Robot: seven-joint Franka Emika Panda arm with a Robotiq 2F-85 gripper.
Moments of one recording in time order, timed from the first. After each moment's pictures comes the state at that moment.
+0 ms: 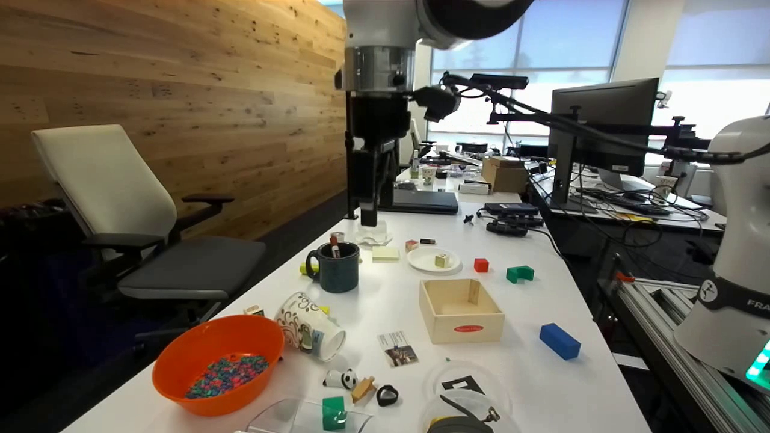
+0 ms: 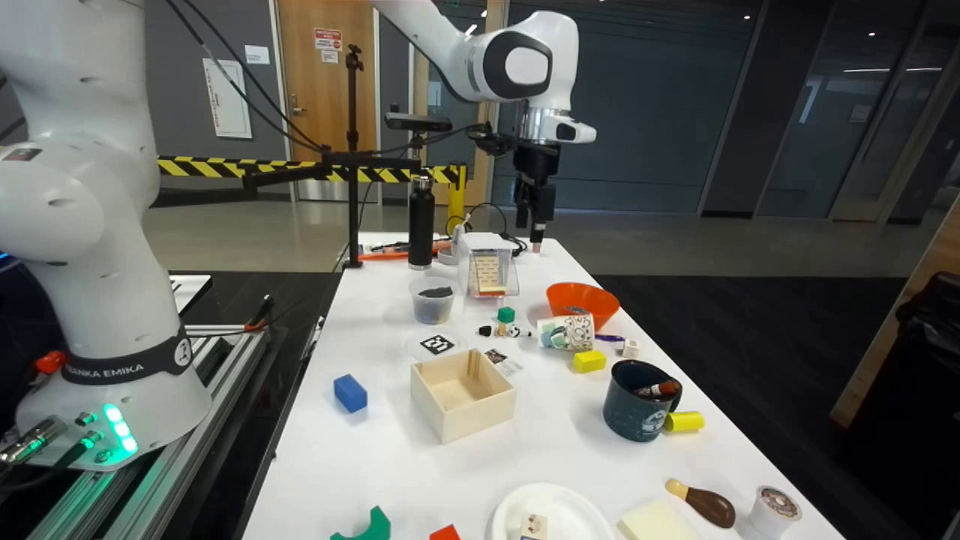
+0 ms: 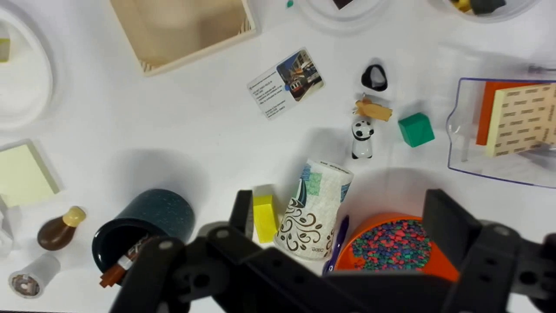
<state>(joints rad) 0.26 0.16 0.03 -1.92 -0.07 2.10 0.32</state>
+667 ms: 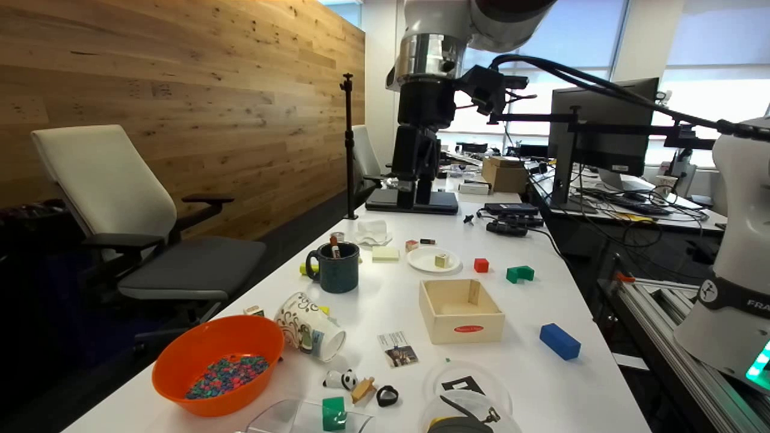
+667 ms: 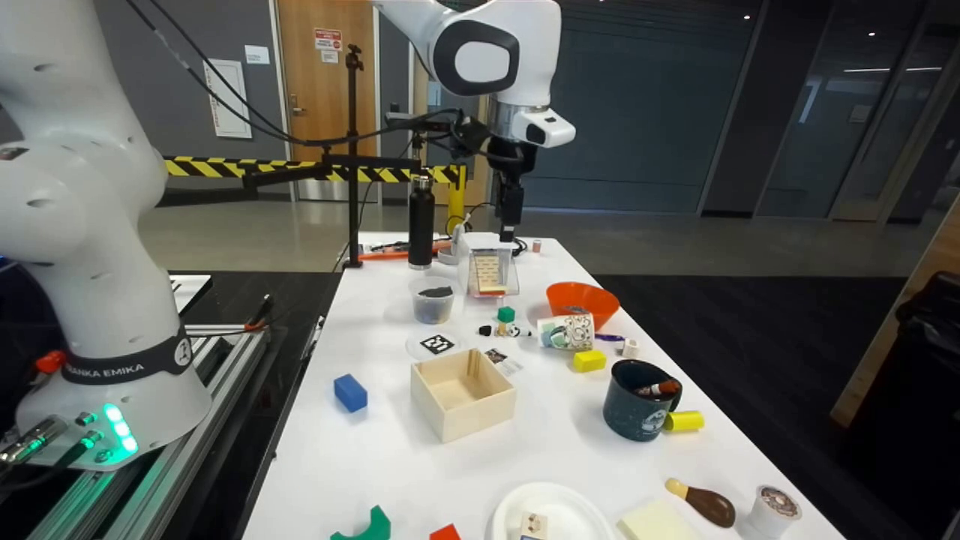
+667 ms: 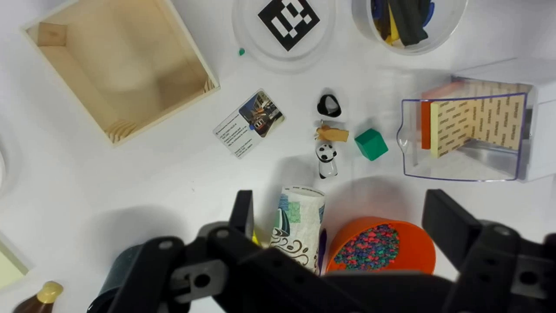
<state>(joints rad) 0.16 -0.05 0.06 -2.18 0.19 2.22 0.21</state>
